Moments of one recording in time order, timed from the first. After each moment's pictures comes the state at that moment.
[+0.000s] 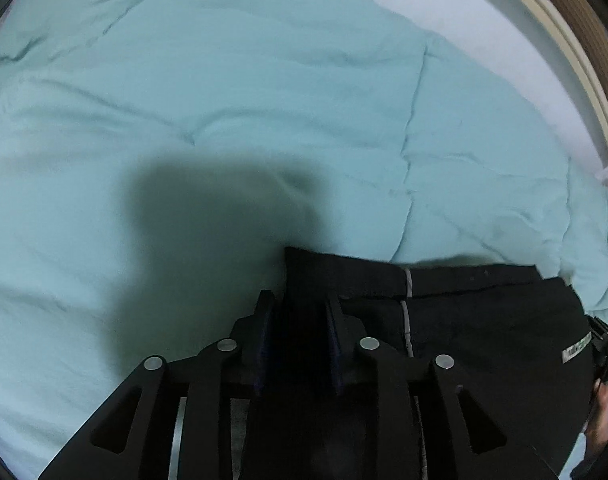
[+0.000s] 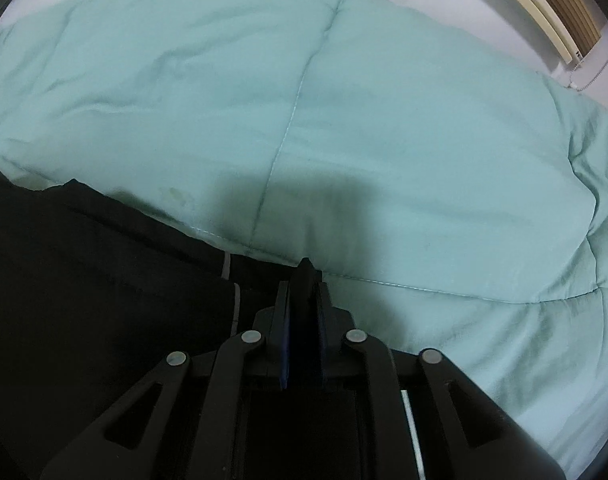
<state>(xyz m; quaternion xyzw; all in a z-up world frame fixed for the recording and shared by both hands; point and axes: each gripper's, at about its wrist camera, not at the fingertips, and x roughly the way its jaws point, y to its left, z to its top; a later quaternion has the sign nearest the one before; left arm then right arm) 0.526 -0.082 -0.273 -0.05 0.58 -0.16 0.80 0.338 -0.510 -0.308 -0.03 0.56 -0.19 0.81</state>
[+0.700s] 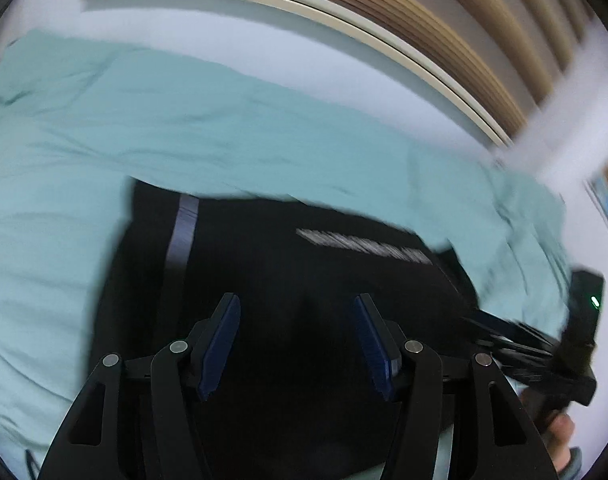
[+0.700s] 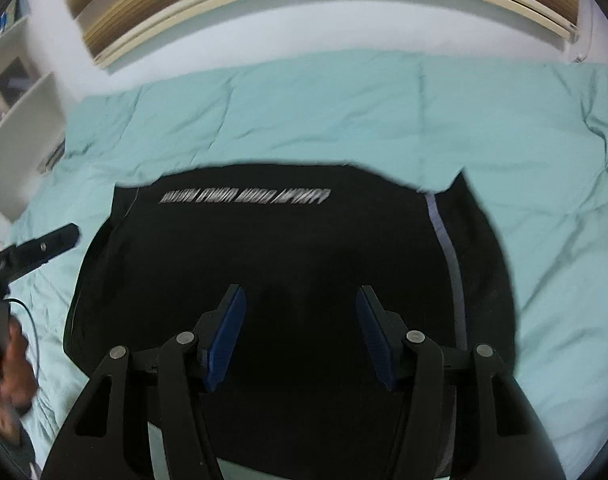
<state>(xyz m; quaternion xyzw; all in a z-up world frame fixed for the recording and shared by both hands) 0.329 -0.130 -0.158 -0.07 0.47 -0.30 0.82 0.223 -0.377 -0.207 0.11 0.48 -0.05 0.87</state>
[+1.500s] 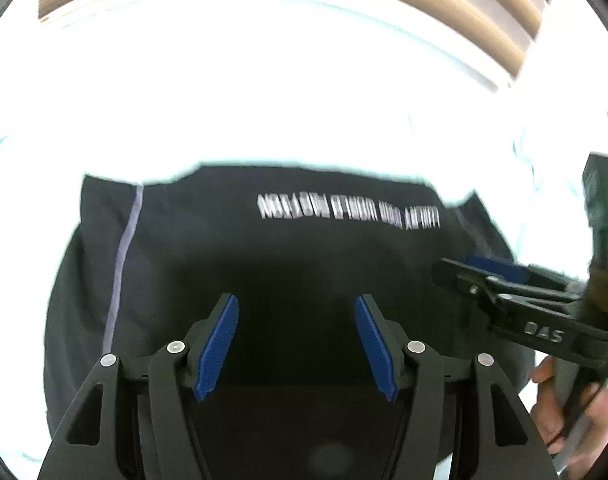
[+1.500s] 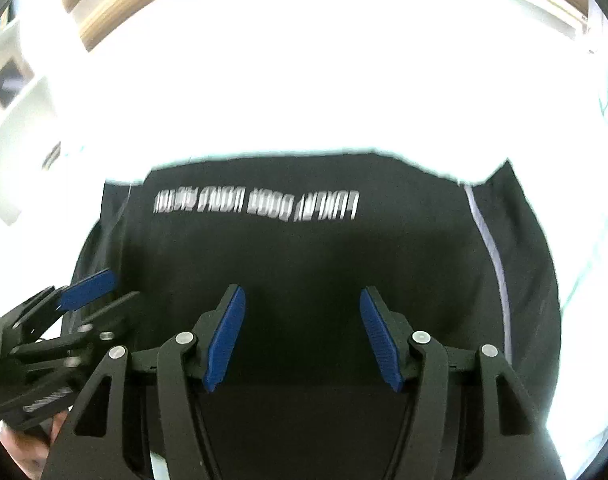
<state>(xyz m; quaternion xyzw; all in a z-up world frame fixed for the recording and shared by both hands) 0.327 -0.195 -0.182 0.00 0.47 -0.28 0.84 0.275 -0.391 -0.240 0.13 0.47 -0.05 0.87</state>
